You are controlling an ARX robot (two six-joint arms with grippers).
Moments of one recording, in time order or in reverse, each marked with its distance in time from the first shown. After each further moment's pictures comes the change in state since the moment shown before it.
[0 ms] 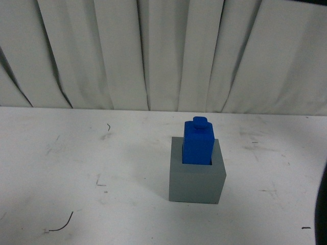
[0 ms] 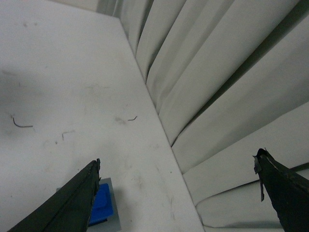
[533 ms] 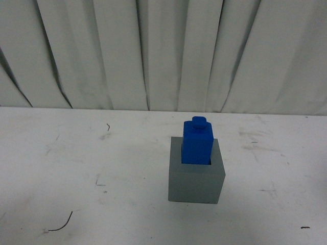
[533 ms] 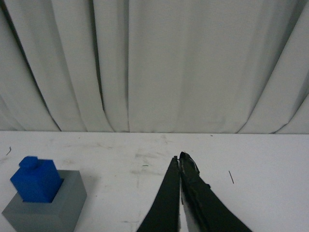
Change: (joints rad) left arm 0.000 0.000 0.000 0.000 0.000 0.000; right arm -0.122 -0.969 -1.101 0.618 0.789 0.910
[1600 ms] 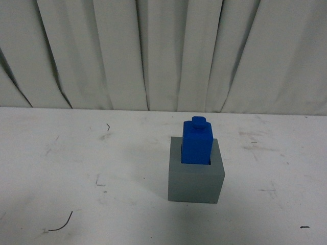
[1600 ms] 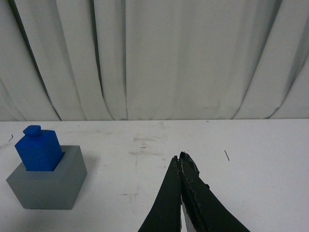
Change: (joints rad) left arm 0.000 0.000 0.000 0.000 -0.001 0.000; right arm -0.001 -0.628 -0.256 -0.329 -0.001 0.018
